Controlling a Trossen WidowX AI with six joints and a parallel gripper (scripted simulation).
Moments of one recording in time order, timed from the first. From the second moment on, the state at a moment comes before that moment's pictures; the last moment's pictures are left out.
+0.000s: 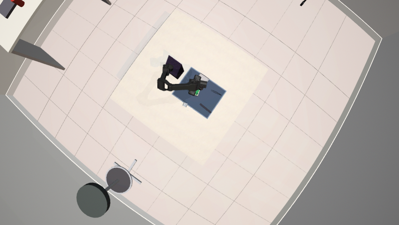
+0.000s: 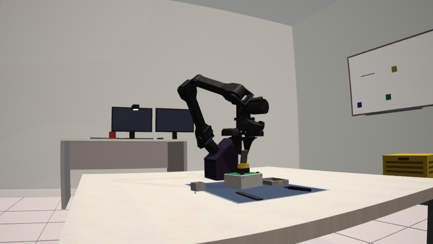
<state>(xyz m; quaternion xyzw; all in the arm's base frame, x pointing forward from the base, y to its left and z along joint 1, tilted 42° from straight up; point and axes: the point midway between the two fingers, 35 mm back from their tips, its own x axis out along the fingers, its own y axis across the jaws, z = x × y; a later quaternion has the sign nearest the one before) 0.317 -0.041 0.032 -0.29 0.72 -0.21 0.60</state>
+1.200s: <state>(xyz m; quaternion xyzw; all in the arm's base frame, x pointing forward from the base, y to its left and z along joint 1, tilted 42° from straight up) 0.317 -0.056 0.015 -0.29 0.71 -0.21 0.61</state>
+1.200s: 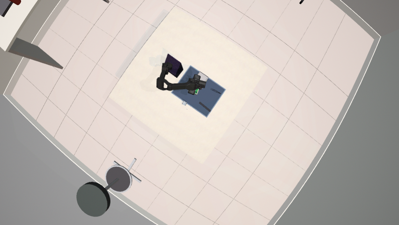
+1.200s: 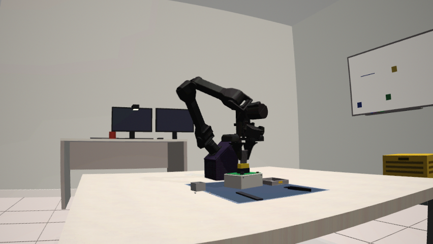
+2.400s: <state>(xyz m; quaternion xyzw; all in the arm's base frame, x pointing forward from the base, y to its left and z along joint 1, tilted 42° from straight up) 0.318 -0.055 0.020 -0.27 0.72 -0.20 0.60</state>
